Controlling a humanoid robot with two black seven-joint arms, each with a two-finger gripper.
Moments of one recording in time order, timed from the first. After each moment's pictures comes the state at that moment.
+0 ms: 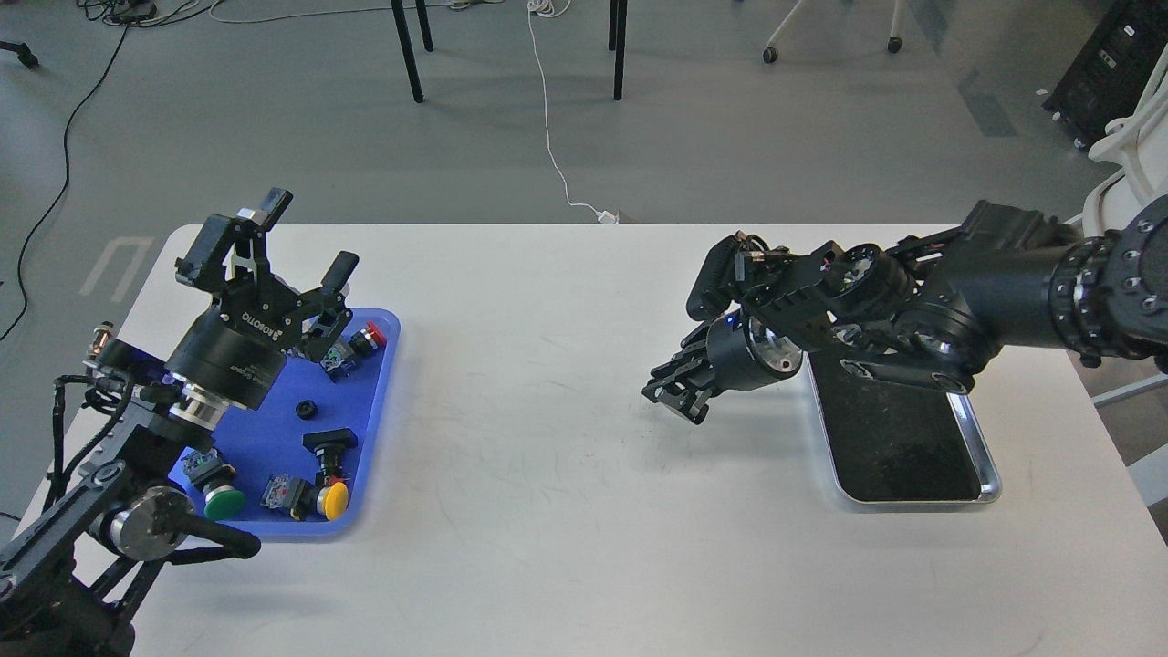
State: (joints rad) left arm -0.12 0.38 -1.23 -1.32 0.69 -0.40 -0.45; right arm 1.55 -0.19 -0.89 1.00 -1.24 -0.01 0.49
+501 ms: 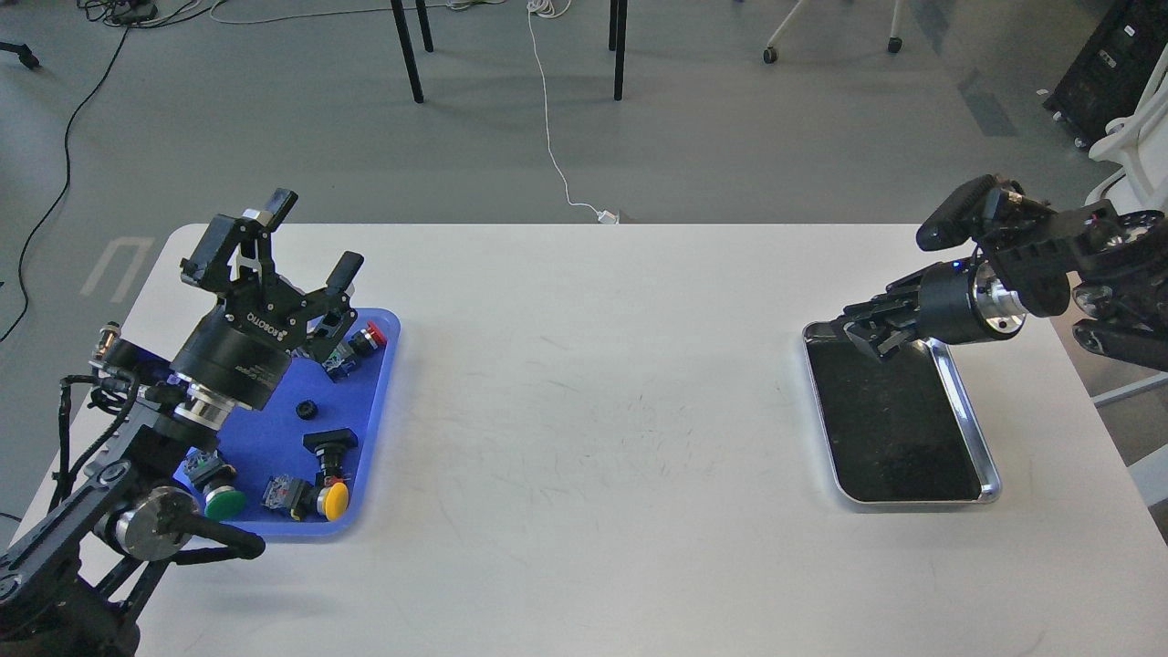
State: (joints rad) left arm -0.13 0.37 -1.22 -1.32 0.70 -0.40 -0.45; right arm 1.49 -0.60 -0.91 0.99 -1.27 0.00 0.49
